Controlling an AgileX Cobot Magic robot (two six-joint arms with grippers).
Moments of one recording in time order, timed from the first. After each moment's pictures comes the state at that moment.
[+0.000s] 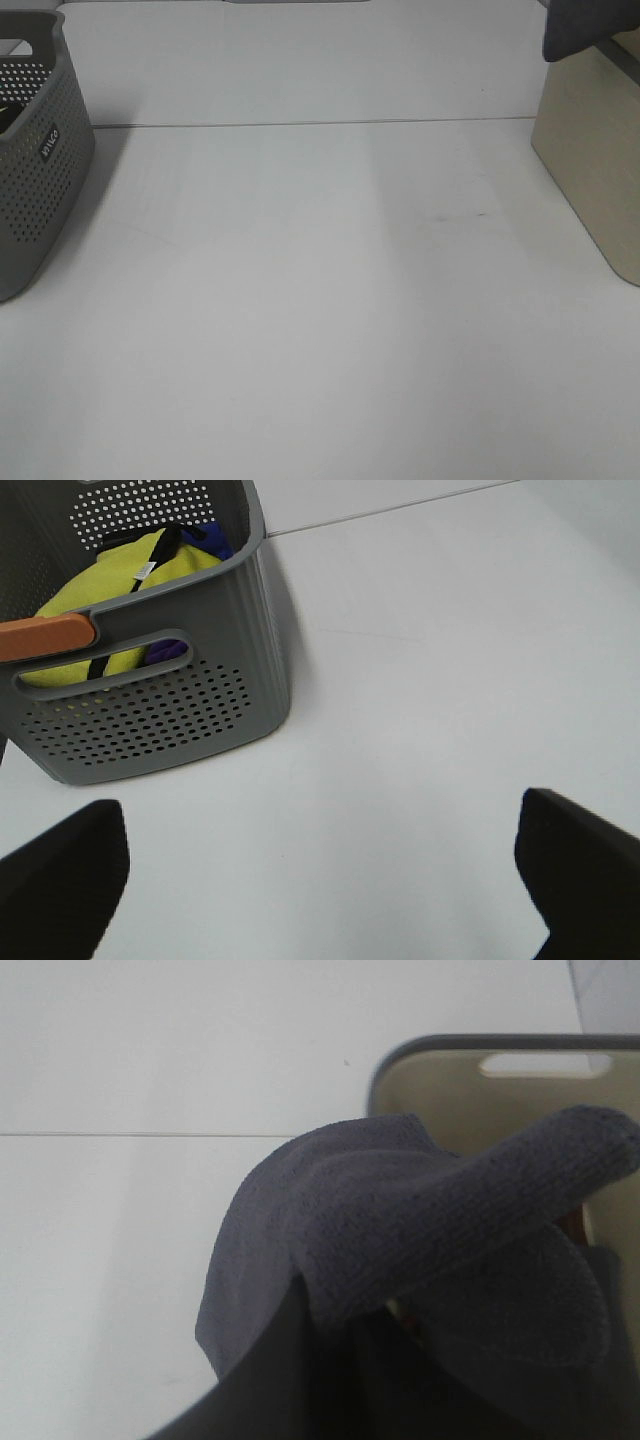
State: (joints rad) left arm -0.03 0.00 -0.51 -0.08 1.03 0.16; right arm -0.04 1.77 -1.93 0.05 1.01 -0.06
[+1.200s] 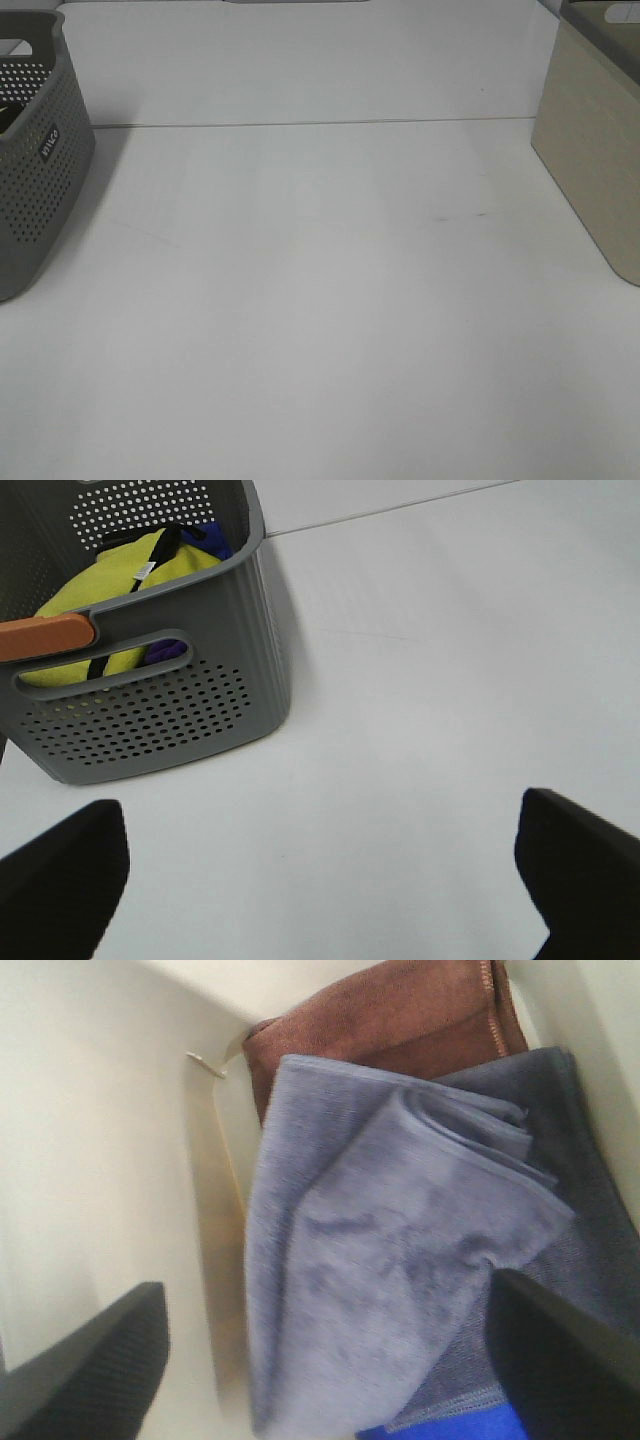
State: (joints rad) left arm -0.03 0.00 -0.51 -0.08 1.03 0.16; right arm -0.29 2.06 -1.93 0.16 1.01 -0.02
